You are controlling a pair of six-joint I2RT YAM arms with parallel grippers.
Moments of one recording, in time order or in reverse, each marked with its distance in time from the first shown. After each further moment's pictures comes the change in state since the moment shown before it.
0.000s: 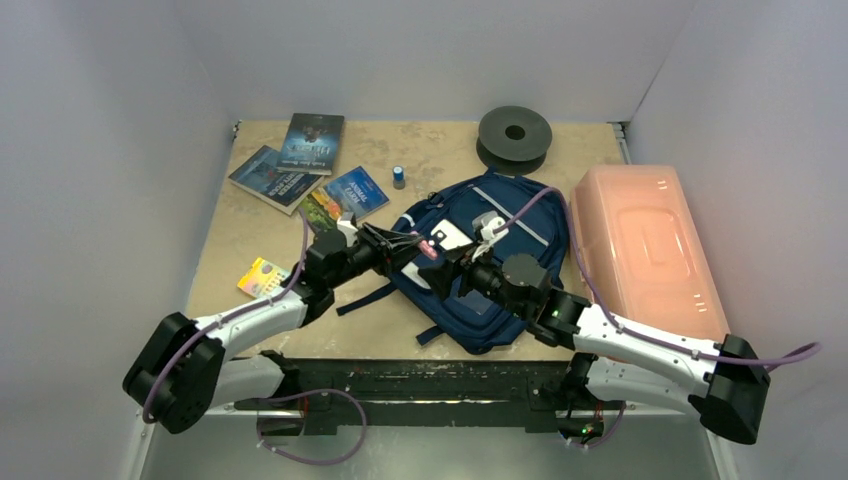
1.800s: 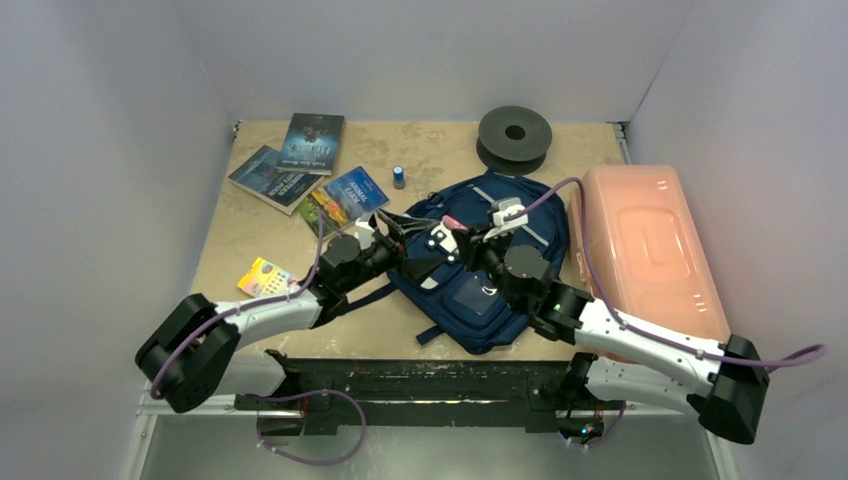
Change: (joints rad) left arm -0.138 0.113 0.004 0.258 -0.069 -0.142; right arm -0.008 0.003 0.062 -0.033 0.413 -0.103
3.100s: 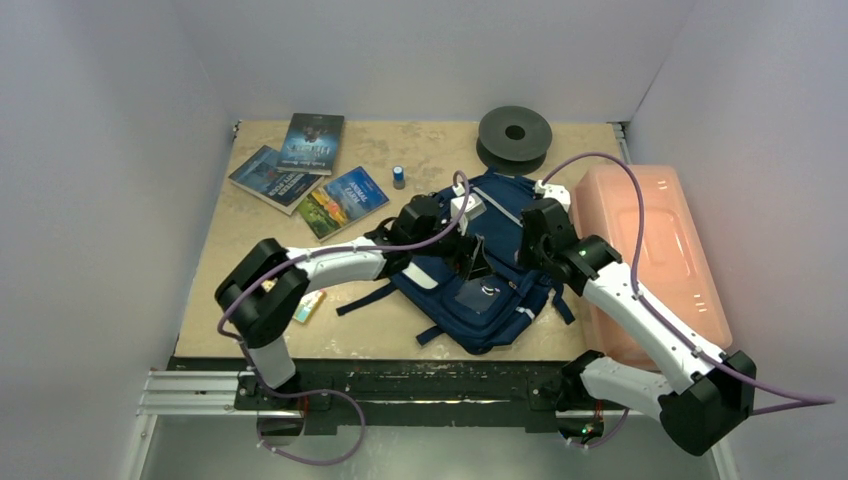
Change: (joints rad) left arm -0.119 0.457 0.584 -0.449 0.285 1.644; right arm -0.452 0.112 0.275 -0.938 -0.187 0.253
